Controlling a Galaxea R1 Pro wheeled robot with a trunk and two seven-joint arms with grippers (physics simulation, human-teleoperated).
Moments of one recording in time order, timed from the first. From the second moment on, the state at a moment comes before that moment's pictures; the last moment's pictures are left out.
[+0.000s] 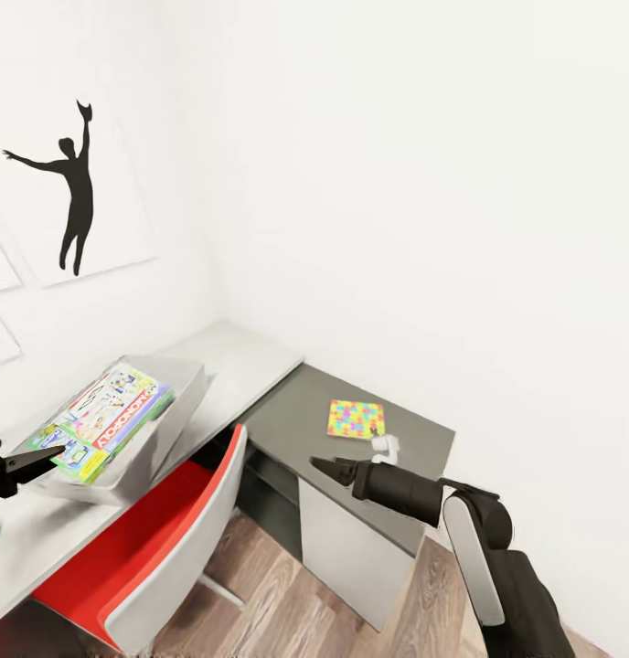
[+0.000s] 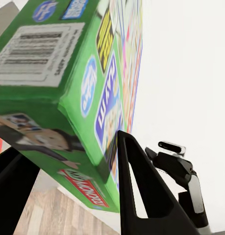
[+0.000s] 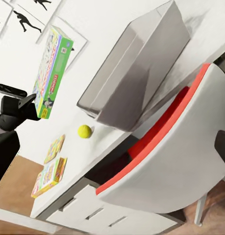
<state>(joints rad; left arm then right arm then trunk) -0.56 0.77 0.18 -0.68 0.54 0.92 -1.57 -0.33 0.10 0.01 -1.58 -0.40 0.93 0.71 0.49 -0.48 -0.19</state>
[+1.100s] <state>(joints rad) -0.57 0.77 0.18 -0.68 0.54 0.91 -1.57 -0.34 0.07 -0.14 -1.58 -0.45 0.97 0.81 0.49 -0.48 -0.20</state>
